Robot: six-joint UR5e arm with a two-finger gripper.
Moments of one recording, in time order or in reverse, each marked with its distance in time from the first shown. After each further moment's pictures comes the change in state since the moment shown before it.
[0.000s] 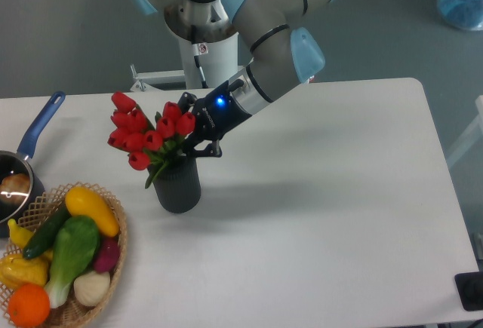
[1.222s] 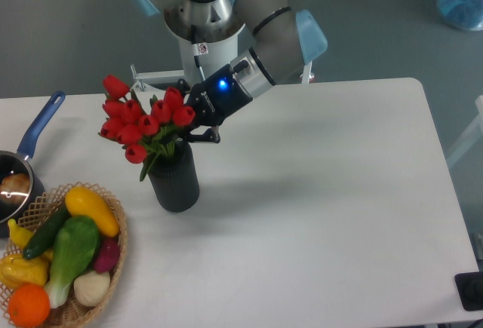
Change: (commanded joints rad) arm 0.043 0.121 -0.008 -0.121 -0.173 0.000
